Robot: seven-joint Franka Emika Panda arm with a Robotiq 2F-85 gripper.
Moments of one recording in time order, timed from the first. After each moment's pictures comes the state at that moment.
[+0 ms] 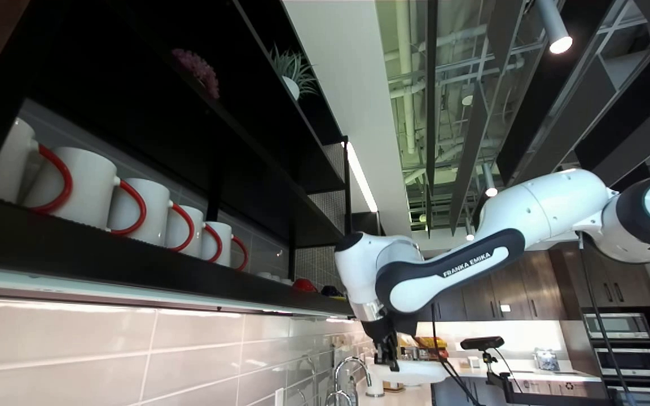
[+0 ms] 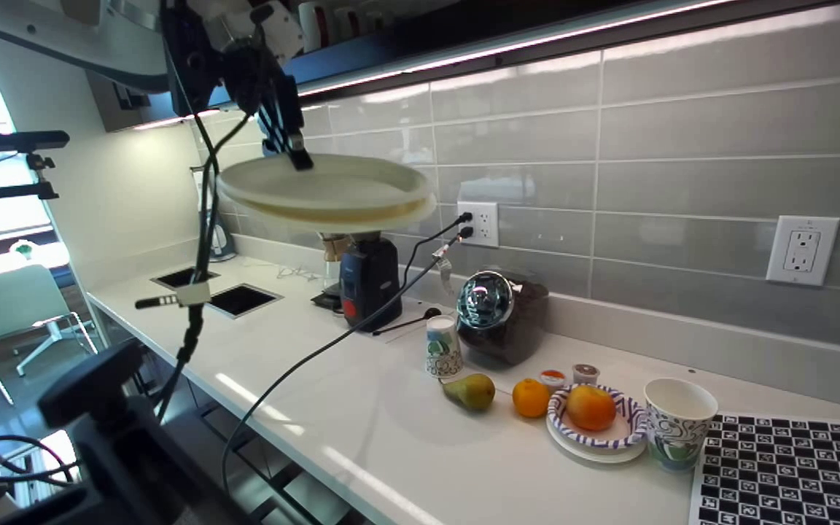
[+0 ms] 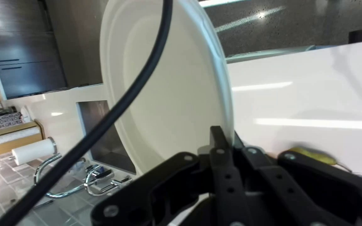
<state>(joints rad) -0.08 -0.31 0.01 -2.14 -0.76 1.71 0.26</state>
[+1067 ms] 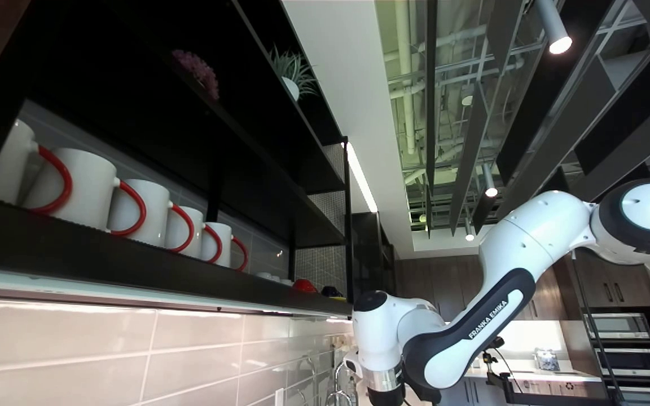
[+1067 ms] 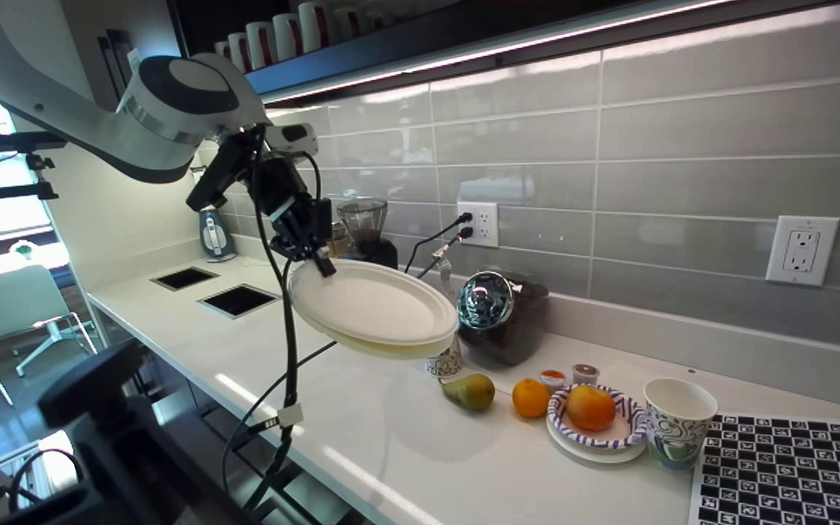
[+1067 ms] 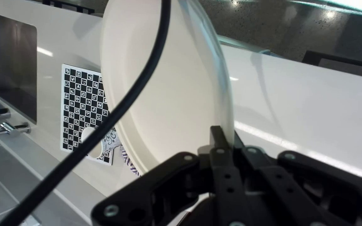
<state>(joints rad) -0.08 -0.28 -0.08 -2.44 -0.77 2.16 0.04</state>
